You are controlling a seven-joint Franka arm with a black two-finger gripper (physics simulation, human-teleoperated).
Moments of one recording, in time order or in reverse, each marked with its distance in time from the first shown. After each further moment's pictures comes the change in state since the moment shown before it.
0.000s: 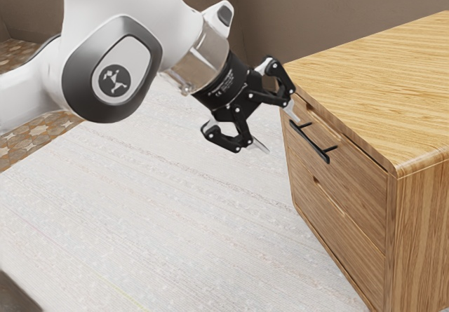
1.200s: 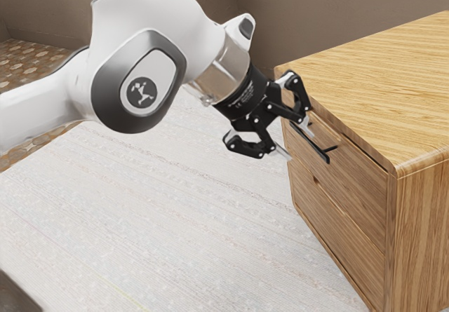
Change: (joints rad) arm -0.015 0.053 -0.001 0.003 -0.026 0.042 0.039
